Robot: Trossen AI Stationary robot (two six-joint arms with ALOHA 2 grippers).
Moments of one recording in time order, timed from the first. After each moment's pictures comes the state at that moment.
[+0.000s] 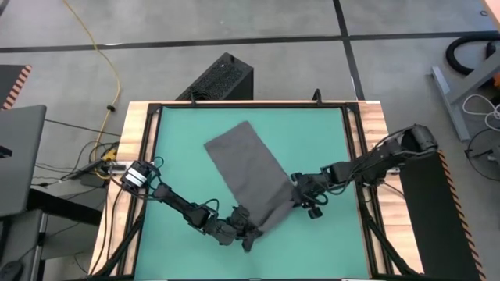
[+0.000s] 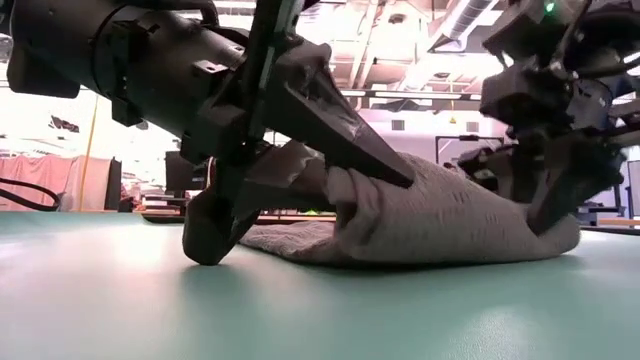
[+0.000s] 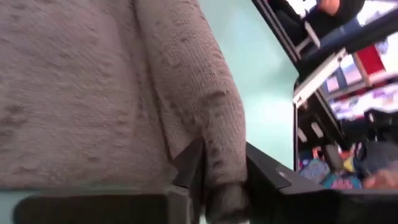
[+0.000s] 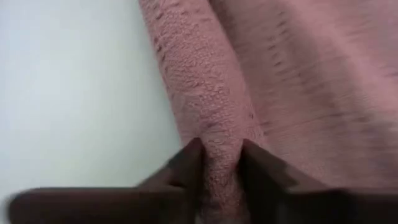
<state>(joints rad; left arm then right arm) -0.55 2.11 1.01 0.53 -0.39 -1.21 0.24 1.39 0.50 0.02 -0.14 -0.05</state>
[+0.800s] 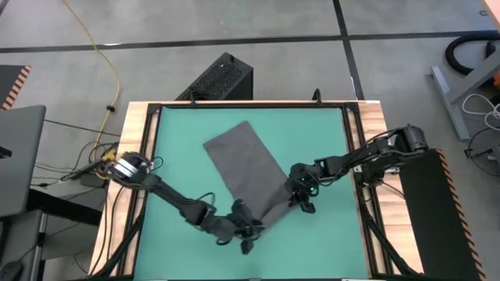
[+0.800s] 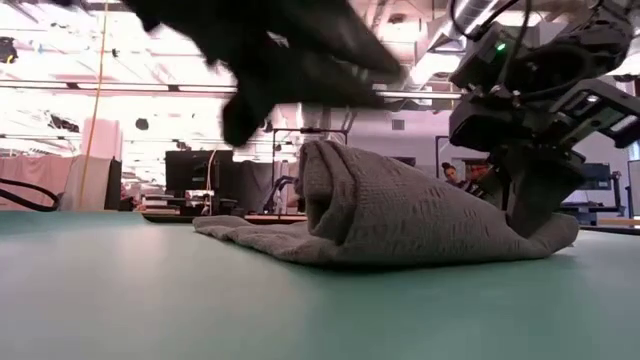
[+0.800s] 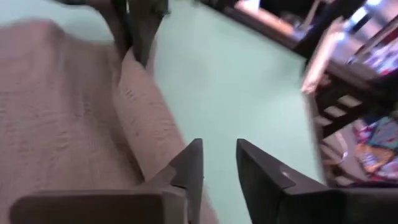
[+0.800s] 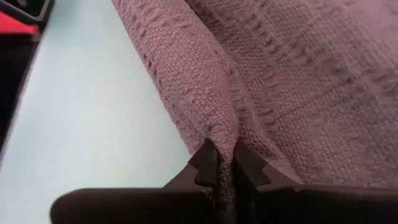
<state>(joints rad) -0.51 1.93 1.07 0.45 -0.50 -0.67 0.09 1.52 0.52 0.06 -0.39 0.16</state>
